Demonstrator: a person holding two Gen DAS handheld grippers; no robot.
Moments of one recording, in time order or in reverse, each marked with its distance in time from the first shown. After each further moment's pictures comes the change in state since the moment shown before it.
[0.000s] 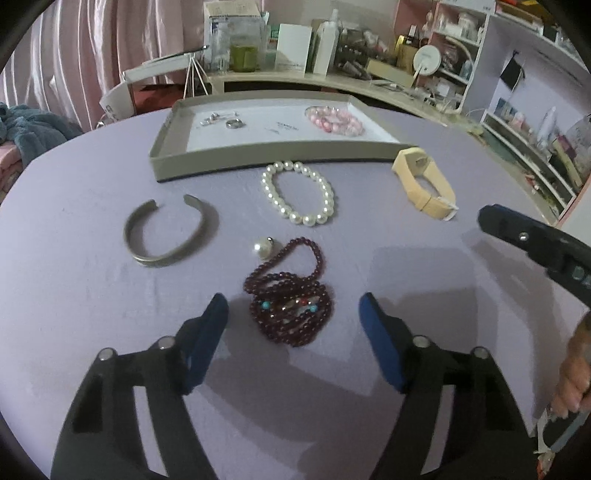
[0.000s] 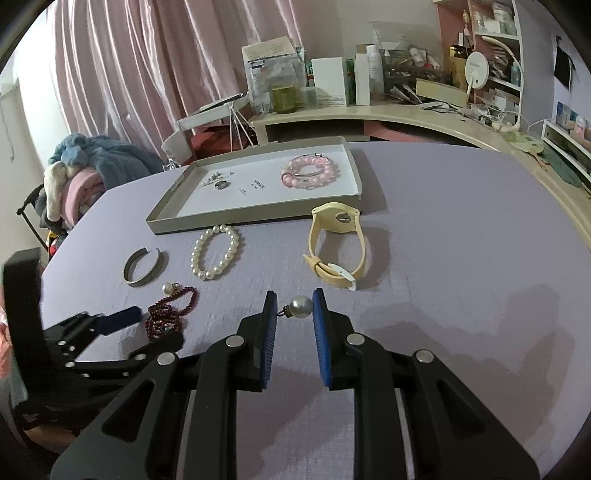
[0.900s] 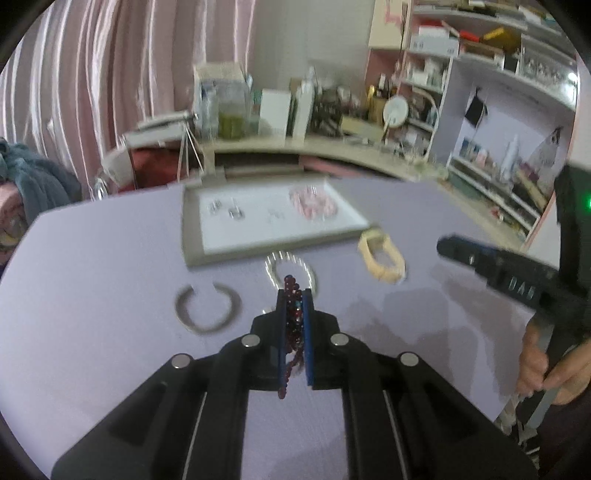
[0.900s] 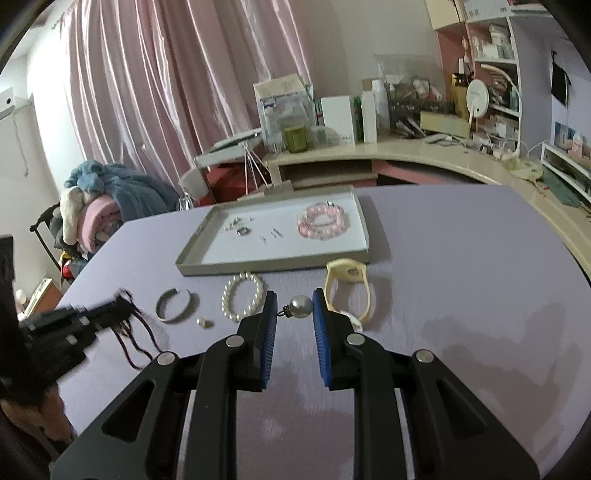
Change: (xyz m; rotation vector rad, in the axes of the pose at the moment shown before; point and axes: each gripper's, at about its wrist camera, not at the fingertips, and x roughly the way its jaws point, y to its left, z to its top) left arm -0.104 0.022 0.035 0.038 -0.211 -0.091; right arm -0.045 0.011 0.025 -0.003 -0.128 0.040
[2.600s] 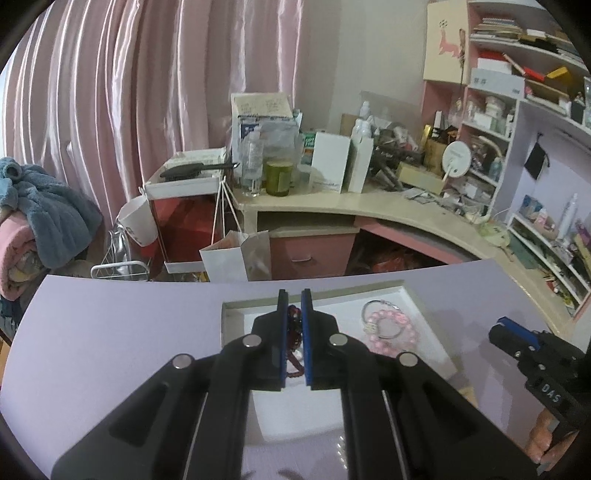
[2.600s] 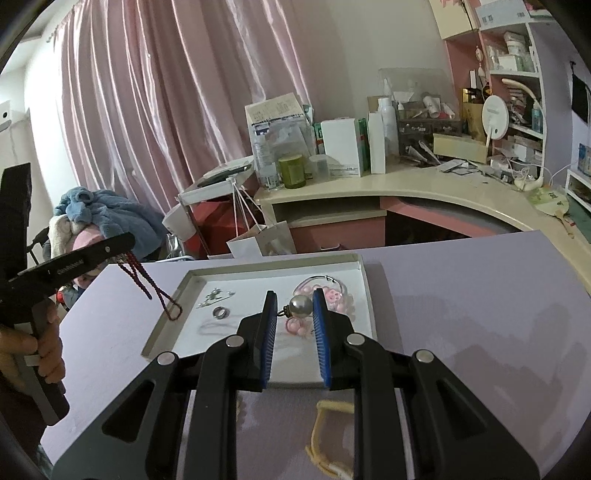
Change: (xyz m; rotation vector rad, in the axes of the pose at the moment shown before) left arm 0.118 0.070 0.160 -0.061 -0.075 0.143; right arm 0.092 -0.021 0.087 0.009 -0.065 0.017
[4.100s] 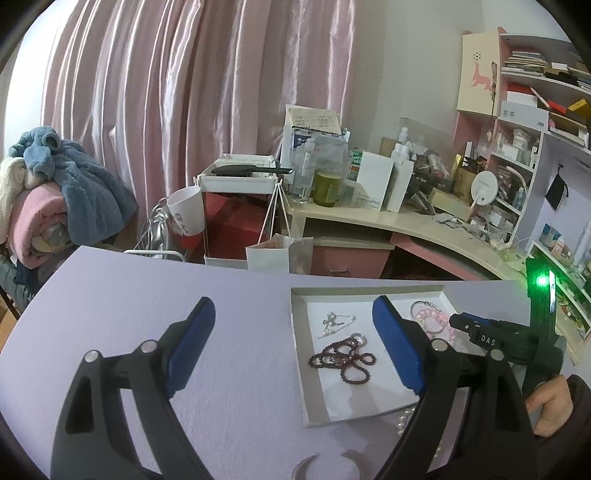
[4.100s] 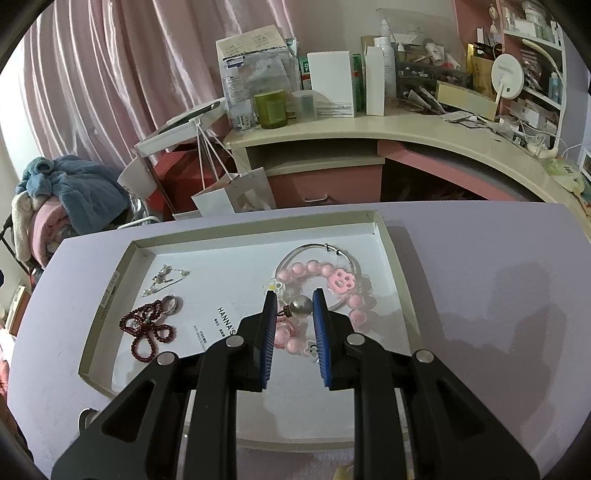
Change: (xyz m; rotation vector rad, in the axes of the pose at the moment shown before) left arm -0.038 0.073 -0.047 -0.106 -0.093 0.076; right arm 0.111 0.007 -0.002 0.015 0.211 -0.101
